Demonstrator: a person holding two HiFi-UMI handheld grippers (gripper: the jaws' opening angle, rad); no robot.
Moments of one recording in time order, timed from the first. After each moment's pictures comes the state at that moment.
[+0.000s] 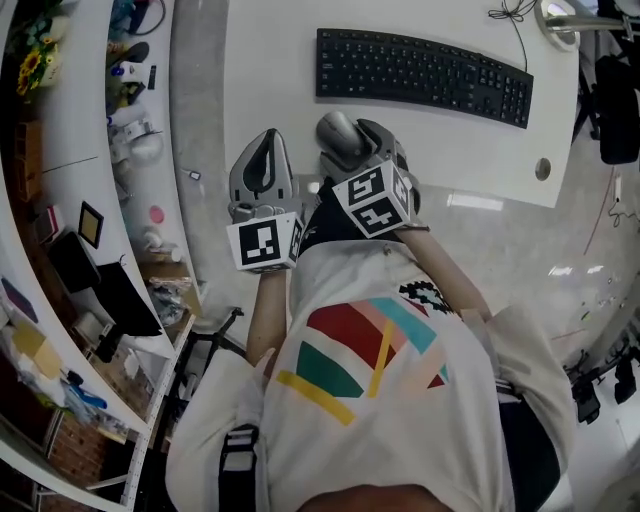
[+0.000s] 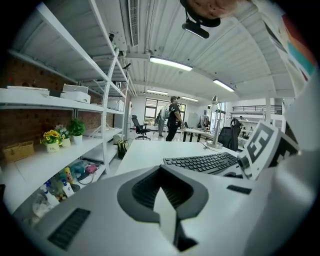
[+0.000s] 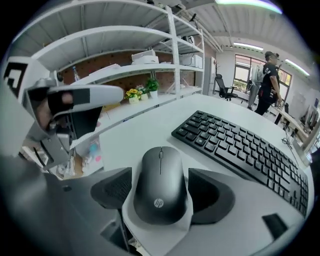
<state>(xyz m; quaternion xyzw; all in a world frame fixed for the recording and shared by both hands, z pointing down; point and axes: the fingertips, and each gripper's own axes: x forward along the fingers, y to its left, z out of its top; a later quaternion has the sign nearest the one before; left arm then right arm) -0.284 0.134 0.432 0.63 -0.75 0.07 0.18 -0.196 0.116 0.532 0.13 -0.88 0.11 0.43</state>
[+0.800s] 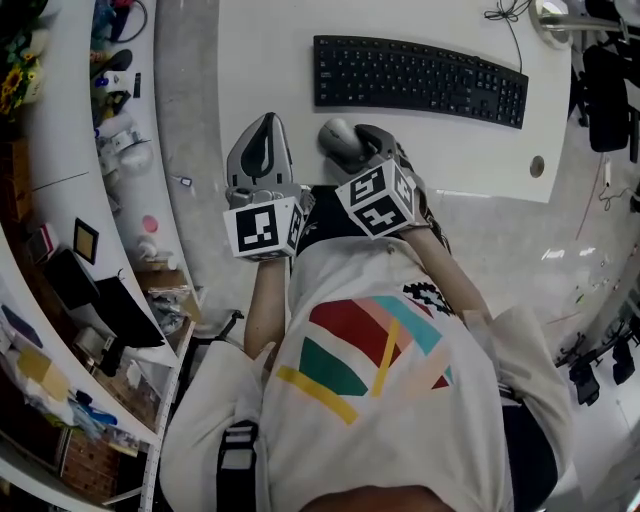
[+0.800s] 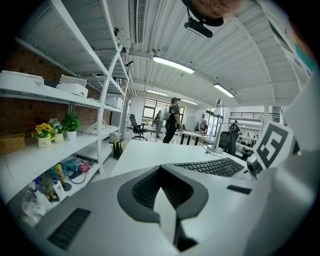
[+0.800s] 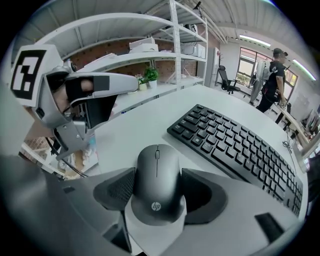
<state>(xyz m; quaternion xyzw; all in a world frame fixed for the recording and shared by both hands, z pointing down) -0.305 0.091 0.440 0.64 -0.74 0.04 0.20 -0.193 0.104 0.539 0.12 -0.86 0.11 0.49</state>
